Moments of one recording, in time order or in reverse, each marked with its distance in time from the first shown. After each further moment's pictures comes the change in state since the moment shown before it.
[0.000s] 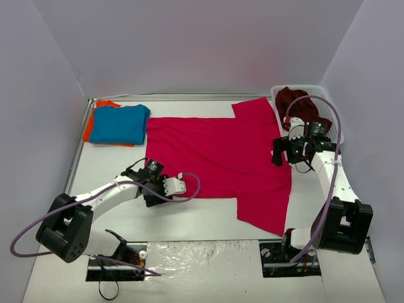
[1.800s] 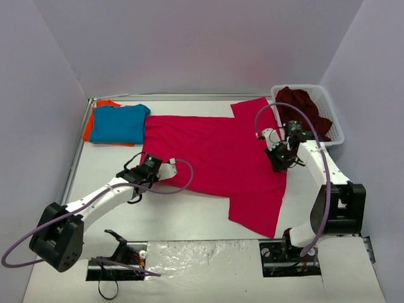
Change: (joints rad) left arm -0.013 -0.093 0.021 0.132 -0.594 0.014; right arm 0.173 0.097 0.093 -0.267 0.108 -0.303
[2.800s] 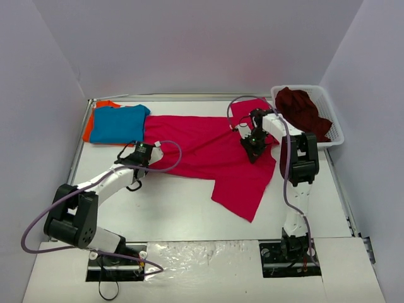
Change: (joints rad) left arm 0.189 0.200 0.080 0.131 -0.123 -0.058; right arm 0.174 0.742 0.565 -0.145 0.018 0.095
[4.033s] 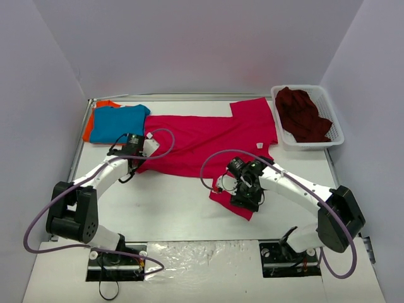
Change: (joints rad) left arm 0.108 0.040 0.123 -0.160 0.259 -0.203; right arm 0.534 -0.784 -0.727 -0.037 0.219 -0.036
